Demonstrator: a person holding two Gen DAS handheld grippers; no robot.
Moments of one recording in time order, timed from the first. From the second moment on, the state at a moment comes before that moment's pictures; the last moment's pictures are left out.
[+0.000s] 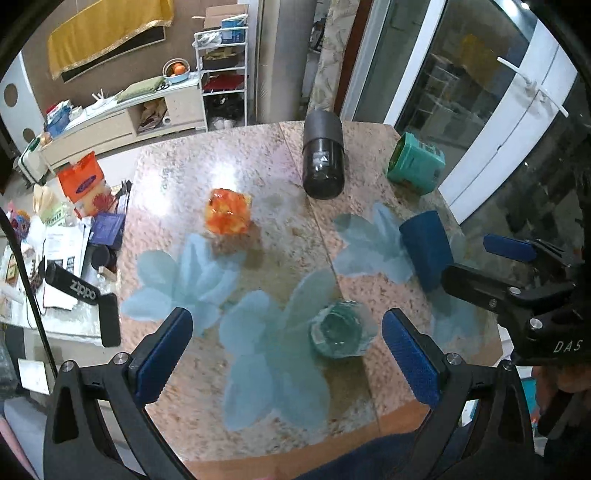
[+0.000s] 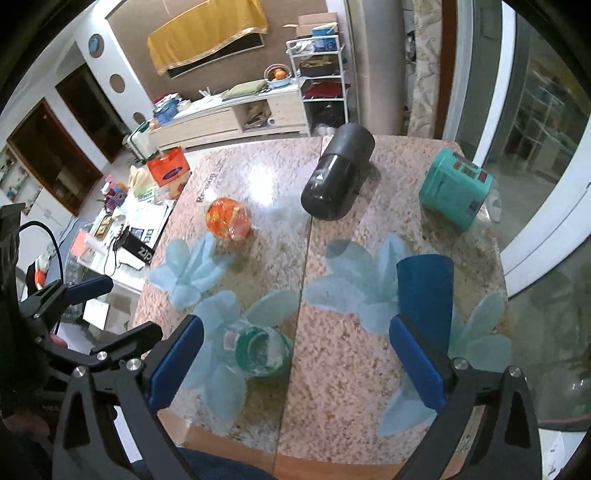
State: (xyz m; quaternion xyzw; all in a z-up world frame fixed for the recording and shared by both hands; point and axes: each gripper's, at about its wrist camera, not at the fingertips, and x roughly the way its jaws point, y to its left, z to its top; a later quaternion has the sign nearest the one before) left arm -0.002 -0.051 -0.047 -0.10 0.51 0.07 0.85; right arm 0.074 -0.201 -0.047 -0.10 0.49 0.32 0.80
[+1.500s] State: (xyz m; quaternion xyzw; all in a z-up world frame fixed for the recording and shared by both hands) left arm -0.020 -0.023 -0.006 -0.06 0.49 0.06 0.87; right arm 0.027 -0.188 -0.034 -0.08 0.47 0.25 0.84
